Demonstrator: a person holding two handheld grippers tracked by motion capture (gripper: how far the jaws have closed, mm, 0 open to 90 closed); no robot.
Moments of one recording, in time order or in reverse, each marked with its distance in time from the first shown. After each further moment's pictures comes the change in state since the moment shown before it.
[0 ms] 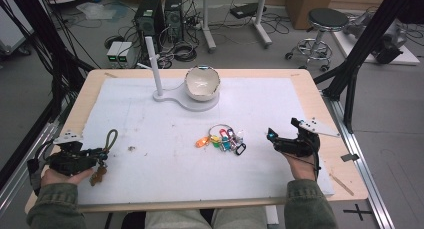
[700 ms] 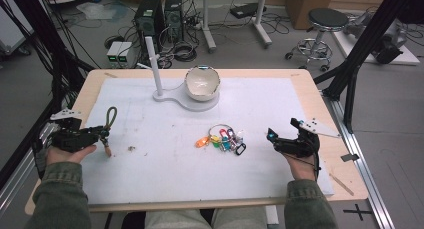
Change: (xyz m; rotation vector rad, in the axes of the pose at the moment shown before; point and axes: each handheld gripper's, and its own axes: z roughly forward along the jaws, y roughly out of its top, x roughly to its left) left arm 0.006 0.051 0.006 -0.089 0.011 -0.045; right arm 0.000 -0.002 0.000 -0.013 0.015 0.014
